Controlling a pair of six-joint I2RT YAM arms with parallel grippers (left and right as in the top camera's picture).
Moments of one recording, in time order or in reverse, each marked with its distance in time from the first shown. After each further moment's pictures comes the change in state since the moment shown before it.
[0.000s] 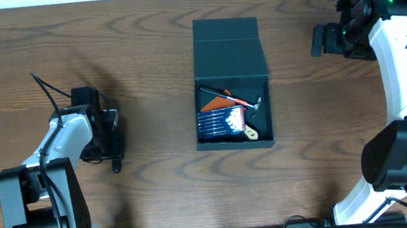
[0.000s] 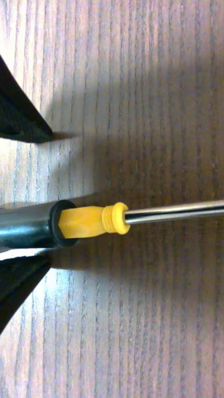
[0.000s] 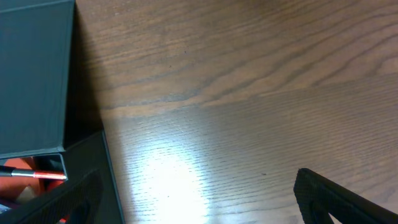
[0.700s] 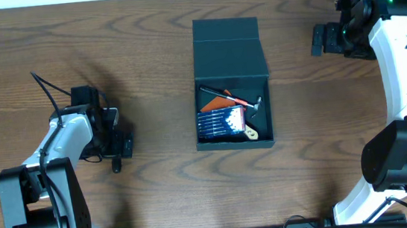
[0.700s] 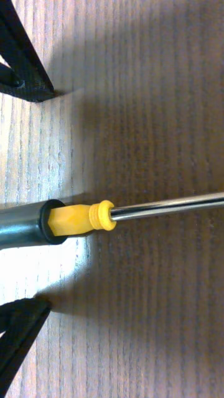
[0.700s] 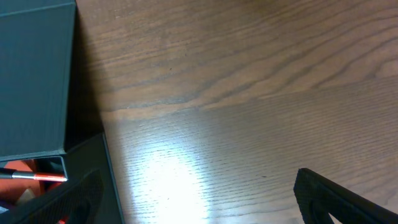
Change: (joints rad) left arm 0.000 0.000 0.000 0.019 0.002 0.012; right arm 0.000 0.000 0.000 0.008 0.000 0.000
